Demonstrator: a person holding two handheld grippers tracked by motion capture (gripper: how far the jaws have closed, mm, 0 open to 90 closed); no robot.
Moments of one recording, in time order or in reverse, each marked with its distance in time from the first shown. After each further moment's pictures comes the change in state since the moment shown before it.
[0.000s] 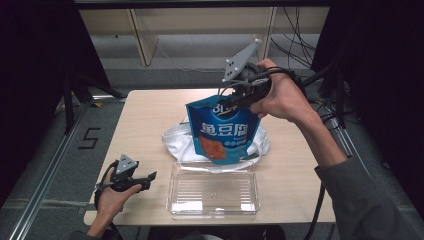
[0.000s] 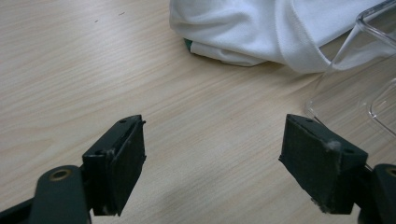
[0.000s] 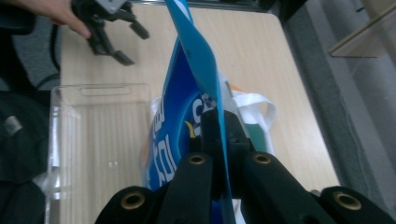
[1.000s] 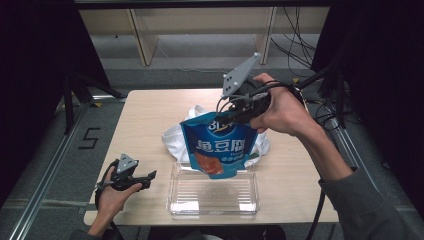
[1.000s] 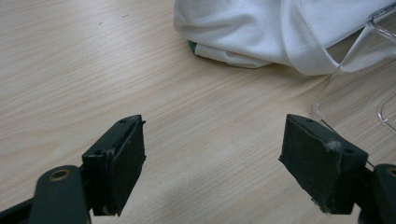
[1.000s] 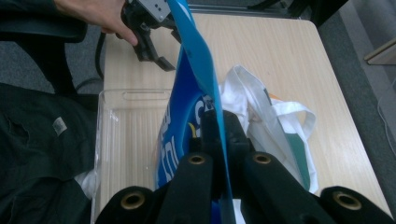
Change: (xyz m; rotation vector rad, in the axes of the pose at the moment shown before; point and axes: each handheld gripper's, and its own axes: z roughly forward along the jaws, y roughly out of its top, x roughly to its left) left arm 0.002 0.001 0.001 0.006 0.016 0.019; right arm 0.027 -0.003 0.002 -0.023 0.108 -0.003
